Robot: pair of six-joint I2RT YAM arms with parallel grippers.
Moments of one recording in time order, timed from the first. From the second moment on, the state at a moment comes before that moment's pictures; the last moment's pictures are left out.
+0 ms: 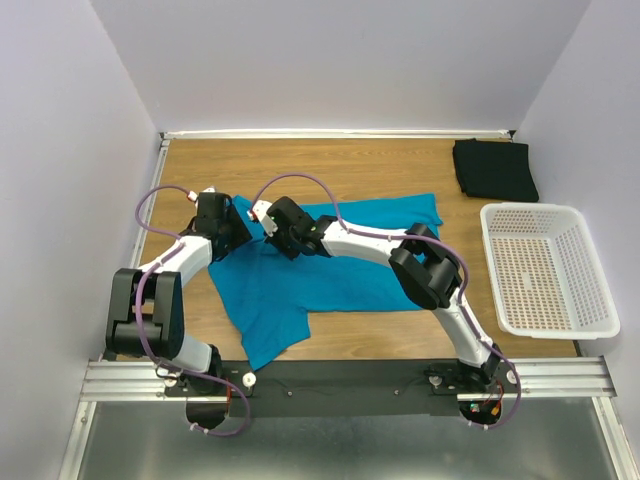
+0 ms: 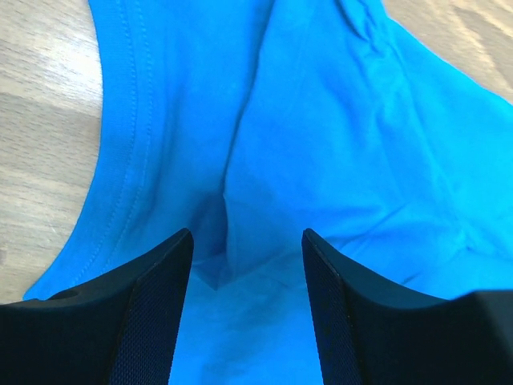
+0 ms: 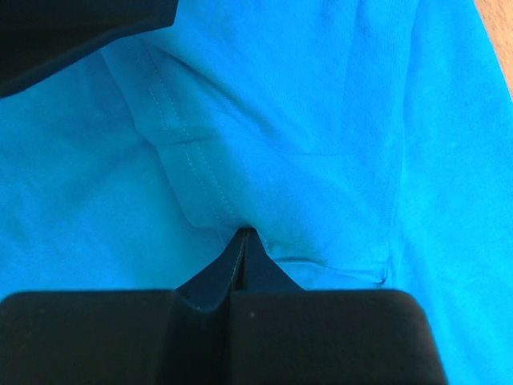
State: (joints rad) left arm -0.07 1.49 0.76 -0.13 -0.03 -0.56; right arm 0.96 2.26 1.72 -0.28 0.04 -0.12
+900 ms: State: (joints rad) left arm -0.07 1.48 0.75 -0.14 0.00 -0.56; right arm 0.96 2.25 1.72 -0.28 0.06 -0.12
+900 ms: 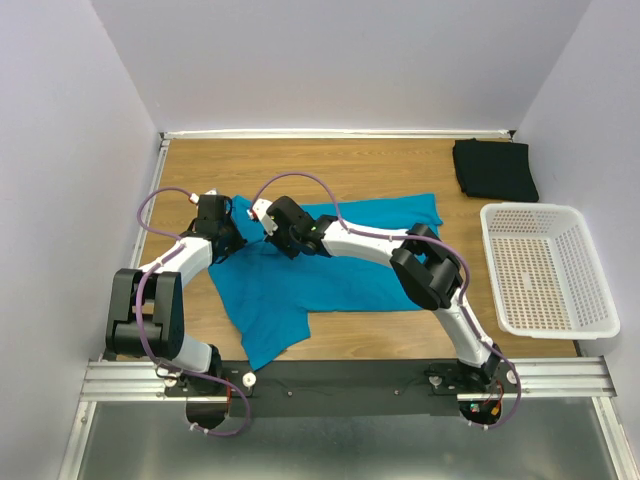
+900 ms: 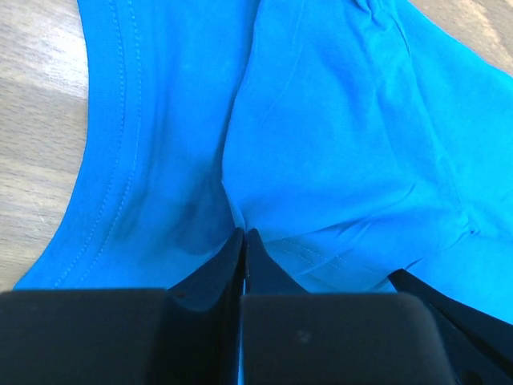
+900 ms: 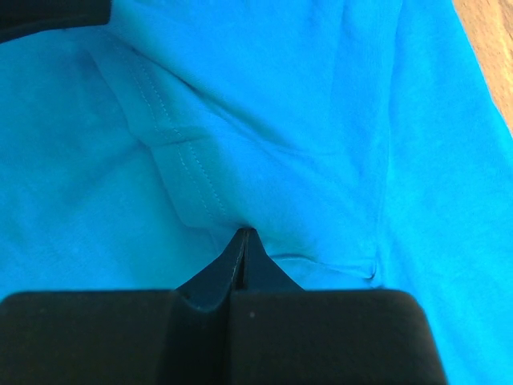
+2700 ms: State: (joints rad) left arm -0.07 1.16 0.59 -0.28 0.20 -0.89; right arm 0.93 2.10 1.61 -0.28 0.19 -0.01
